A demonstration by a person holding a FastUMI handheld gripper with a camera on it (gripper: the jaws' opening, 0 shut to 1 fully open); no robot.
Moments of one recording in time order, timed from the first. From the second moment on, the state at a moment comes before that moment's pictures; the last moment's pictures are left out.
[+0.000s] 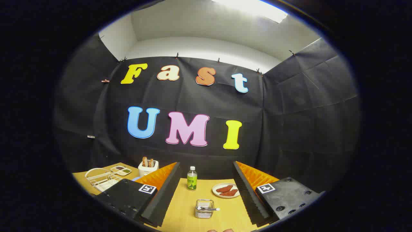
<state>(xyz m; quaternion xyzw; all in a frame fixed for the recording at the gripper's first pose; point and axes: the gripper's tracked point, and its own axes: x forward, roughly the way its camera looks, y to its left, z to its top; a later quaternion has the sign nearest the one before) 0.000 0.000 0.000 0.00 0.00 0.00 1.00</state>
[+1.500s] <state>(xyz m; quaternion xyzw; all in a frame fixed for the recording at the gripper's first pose) 0.009 0.102 -0.058 -0.02 0.16 0.11 0.98</state>
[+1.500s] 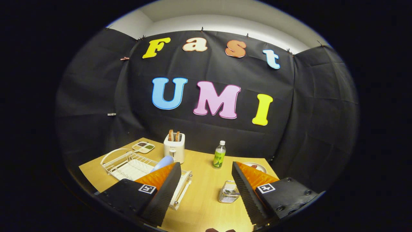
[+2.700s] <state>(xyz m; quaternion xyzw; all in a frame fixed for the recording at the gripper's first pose) 0.079 0.239 -0.234 -0.03 0.50 0.07 0.87</state>
